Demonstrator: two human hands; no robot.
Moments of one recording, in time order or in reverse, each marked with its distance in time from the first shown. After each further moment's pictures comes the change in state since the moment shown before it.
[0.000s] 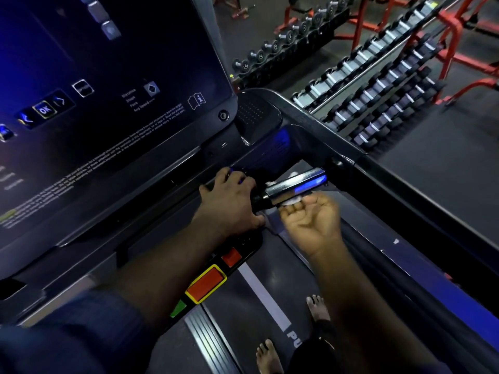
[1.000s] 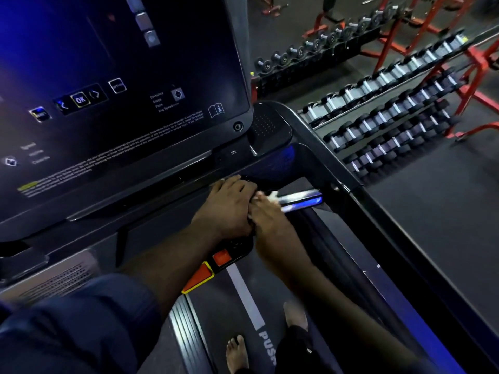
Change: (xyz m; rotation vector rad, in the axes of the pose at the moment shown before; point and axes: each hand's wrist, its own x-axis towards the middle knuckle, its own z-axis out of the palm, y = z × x) left_hand -0.002 -0.003 0.002 -0.116 0.059 0.066; right_hand -0.010 0.027 -0.004 -2.126 -0.688 -0.989
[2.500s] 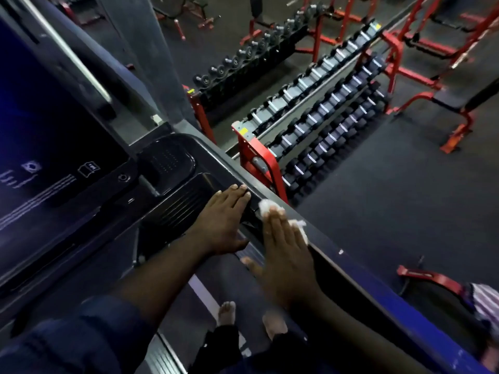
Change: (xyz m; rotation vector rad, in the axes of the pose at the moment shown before) left_hand 0.118 0.141 0.019 0.132 -0.017 0.328; right_hand -0.088 0.109 -0.132 -0.408 -0.060 0.460
